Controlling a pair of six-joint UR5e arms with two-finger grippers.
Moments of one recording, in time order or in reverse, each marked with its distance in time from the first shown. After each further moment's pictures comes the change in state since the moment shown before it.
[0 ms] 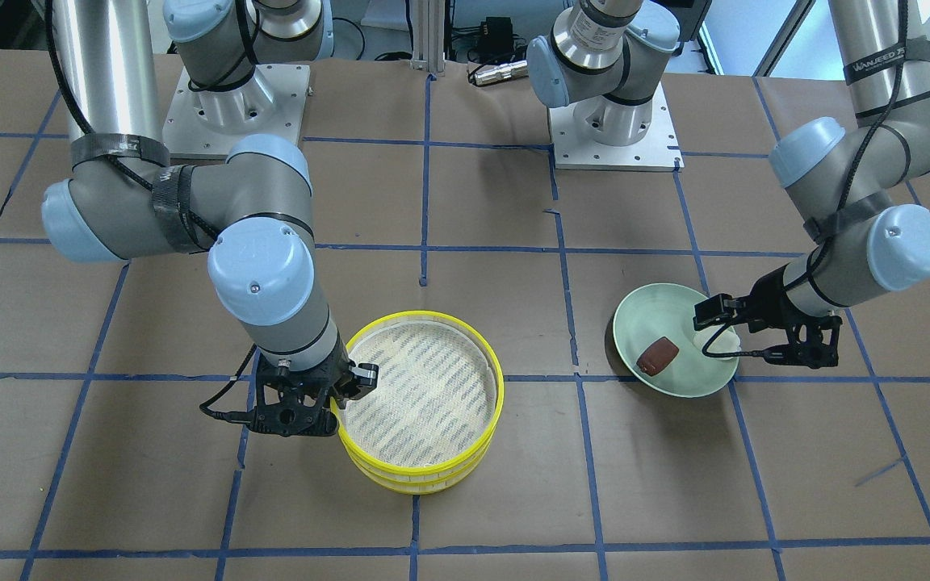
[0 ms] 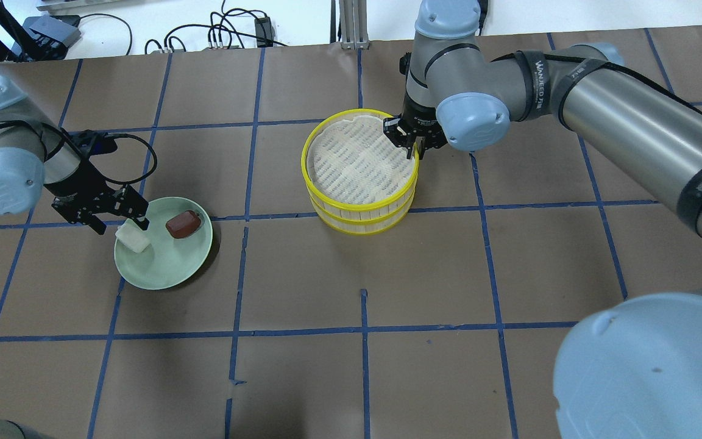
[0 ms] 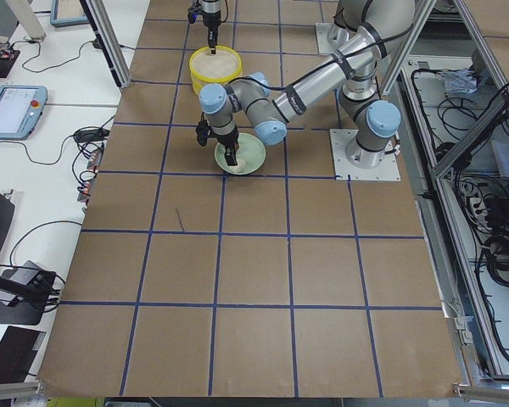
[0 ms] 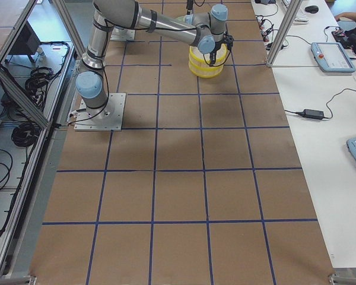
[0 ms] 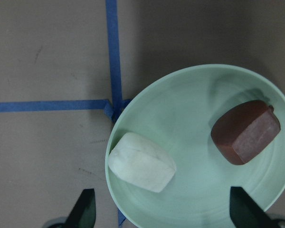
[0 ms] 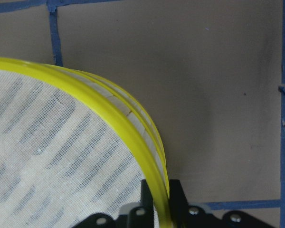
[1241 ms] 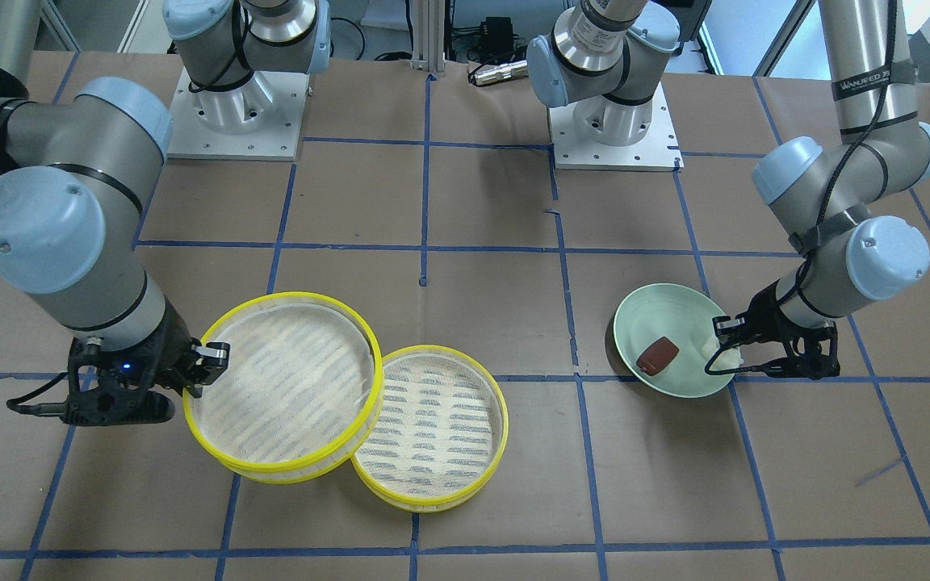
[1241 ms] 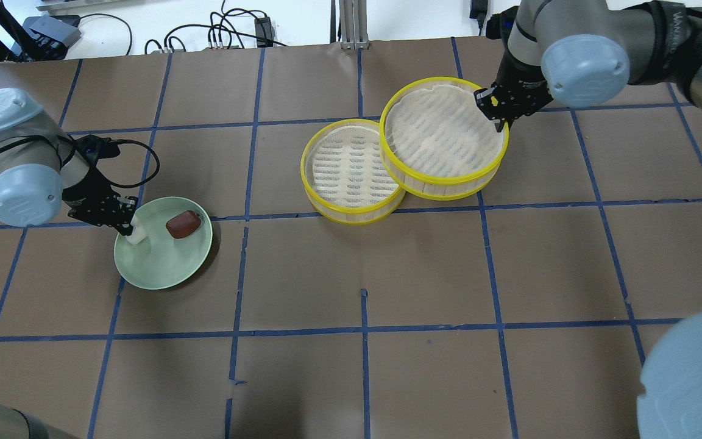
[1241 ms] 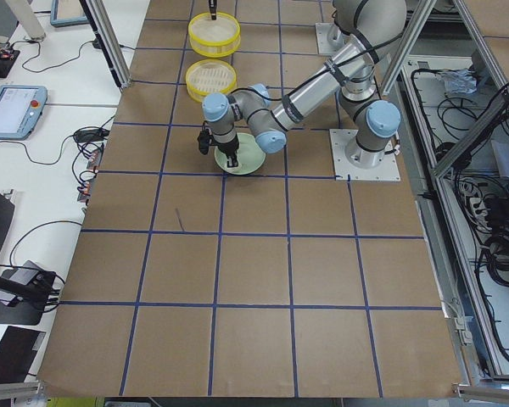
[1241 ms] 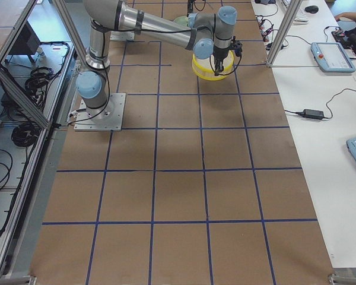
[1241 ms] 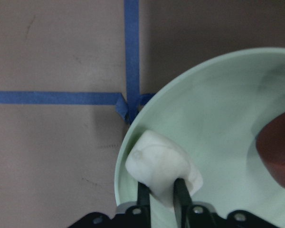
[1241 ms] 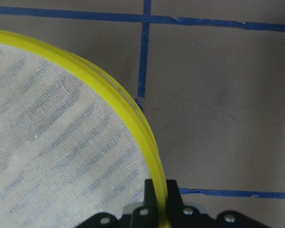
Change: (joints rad) left arm -0.008 -0.029 -0.019 0.155 0.040 -0.042; right arm -0.224 -0.121 -0.002 0.131 -0.060 -0.361
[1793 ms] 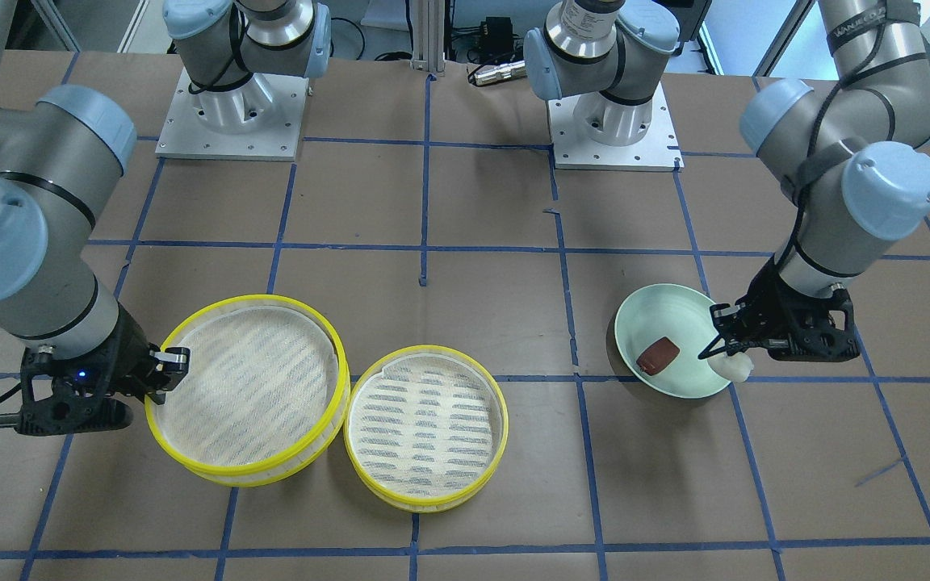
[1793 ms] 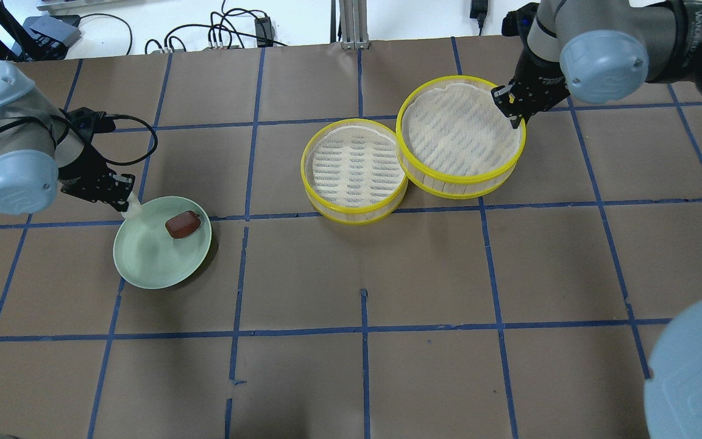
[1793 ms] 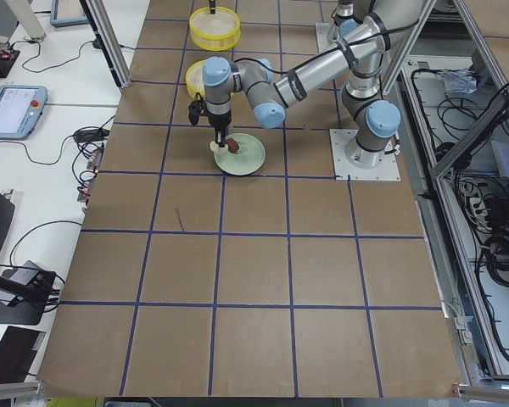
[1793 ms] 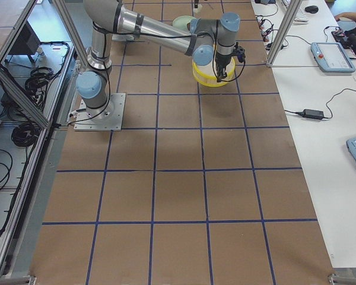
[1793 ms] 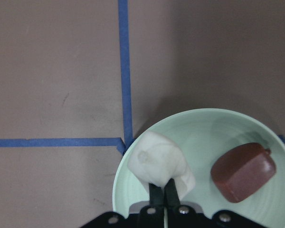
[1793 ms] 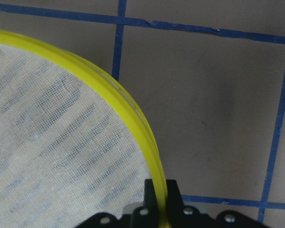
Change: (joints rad) left arm -0.147 0.122 0.092 -0.013 -0.023 -0.077; right arm -0.053 0.001 0.002 -0.009 -0.009 -0.092
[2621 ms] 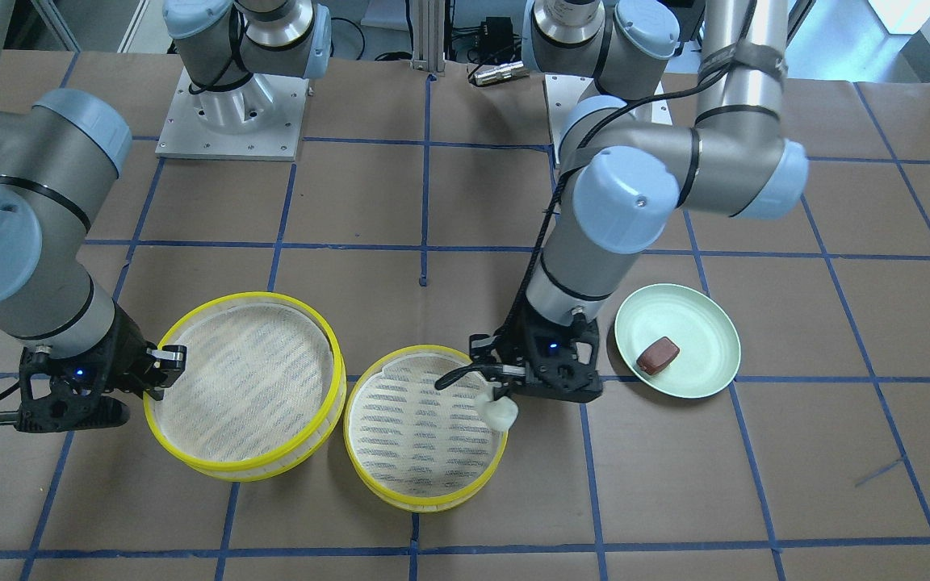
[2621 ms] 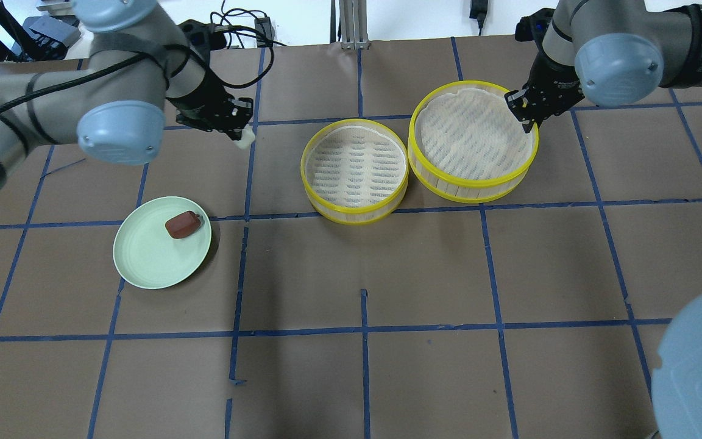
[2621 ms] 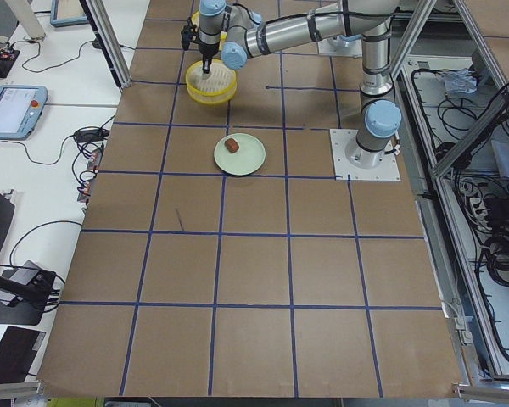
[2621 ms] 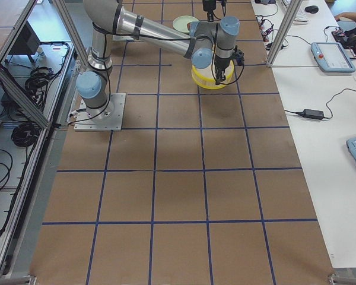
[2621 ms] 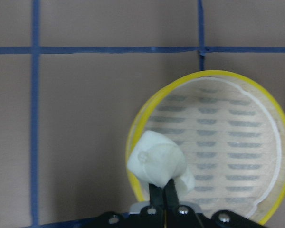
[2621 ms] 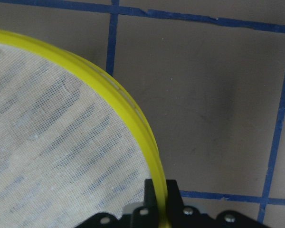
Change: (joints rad) left arm -0.445 -0.206 0.194 0.164 -0.201 -0.450; right arm -0.010 -0.001 0.020 0.000 0.005 -0.004
